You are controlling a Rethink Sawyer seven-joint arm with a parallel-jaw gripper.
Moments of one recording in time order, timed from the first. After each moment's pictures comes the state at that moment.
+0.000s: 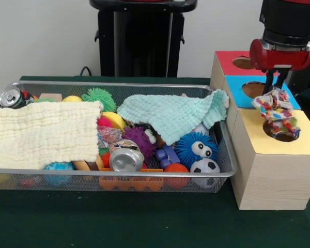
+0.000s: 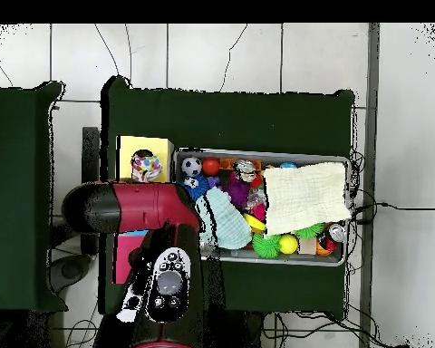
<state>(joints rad) 0.17 -0.62 -0.12 1.55 0.09 0.55 1.66</state>
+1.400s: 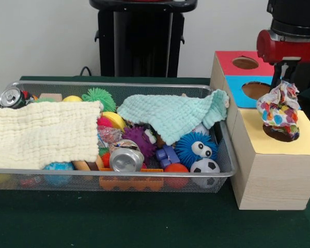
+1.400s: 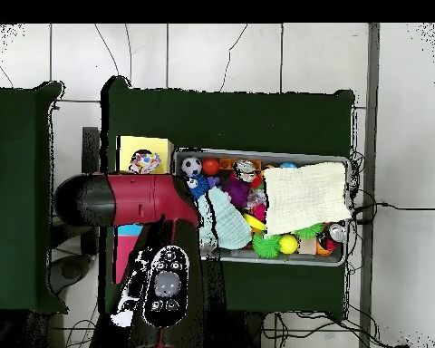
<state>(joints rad) 0.17 -0.63 -0.12 1.51 0.09 0.61 1.66</state>
